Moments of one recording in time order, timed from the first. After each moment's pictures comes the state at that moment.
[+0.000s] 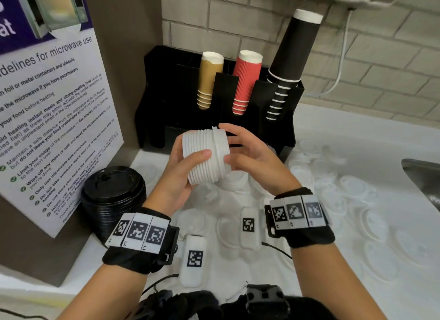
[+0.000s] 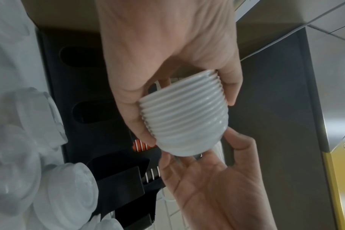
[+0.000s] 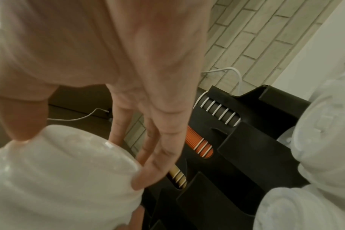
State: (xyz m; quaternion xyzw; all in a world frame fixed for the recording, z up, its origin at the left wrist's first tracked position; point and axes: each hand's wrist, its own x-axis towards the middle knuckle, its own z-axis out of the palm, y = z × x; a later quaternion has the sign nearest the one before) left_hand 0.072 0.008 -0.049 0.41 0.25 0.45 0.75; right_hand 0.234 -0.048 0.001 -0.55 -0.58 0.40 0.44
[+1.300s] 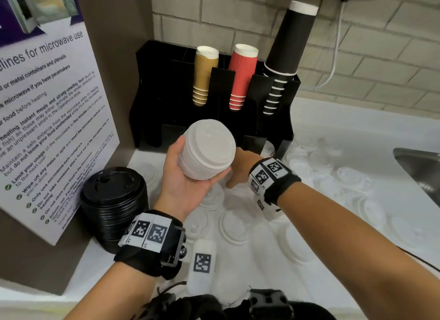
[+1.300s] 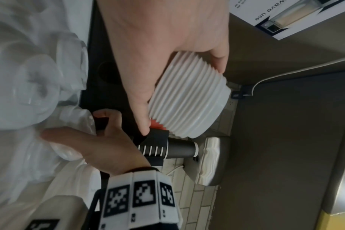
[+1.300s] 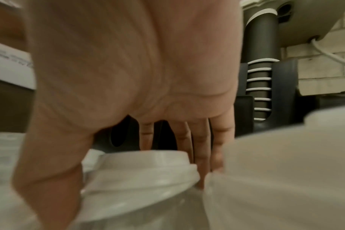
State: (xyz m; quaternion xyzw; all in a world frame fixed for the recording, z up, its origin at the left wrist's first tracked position) left_hand 0.079 0.001 -0.051 0.18 0.20 0.44 0.86; right_hand 0.250 0.027 -0.056 -0.74 -0.63 0.14 -0.19
